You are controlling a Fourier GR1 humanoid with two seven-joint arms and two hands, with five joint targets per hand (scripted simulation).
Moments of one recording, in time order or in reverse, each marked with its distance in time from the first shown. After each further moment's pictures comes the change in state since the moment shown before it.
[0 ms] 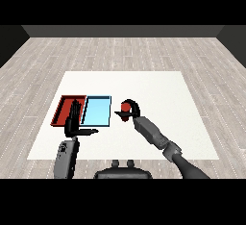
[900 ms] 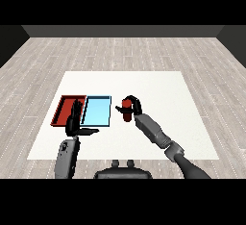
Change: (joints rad) left arm -0.016 -0.001 -0.005 0.022 -0.015 0.000 -0.014; right arm 0.010 -0.031 -0.084 -0.100 0.136 -0.047 0.025
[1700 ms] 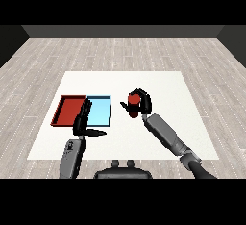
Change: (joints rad) left arm -0.012 -0.040 -0.104 -0.056 -0.005 -0.028 0.079; right arm 0.173 -0.201 -0.015 -0.650 0.205 -0.208 0.185
